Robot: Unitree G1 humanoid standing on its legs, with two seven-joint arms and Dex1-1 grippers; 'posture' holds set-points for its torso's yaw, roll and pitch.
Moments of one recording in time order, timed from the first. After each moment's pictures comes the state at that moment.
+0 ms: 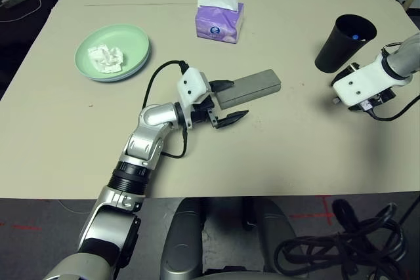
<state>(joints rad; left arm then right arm) -0.58 0.32 -0.16 0.16 -0.21 0.06 -0.93 -1.33 -0.85 0.54 1.31 -0.65 -0.91 1.23</state>
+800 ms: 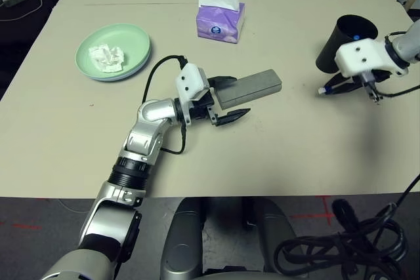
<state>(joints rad) -0.63 0.33 -0.15 0.22 -0.24 0.03 -1.05 -1.33 -0.79 0.24 1.24 -0.15 -0.49 1.60</state>
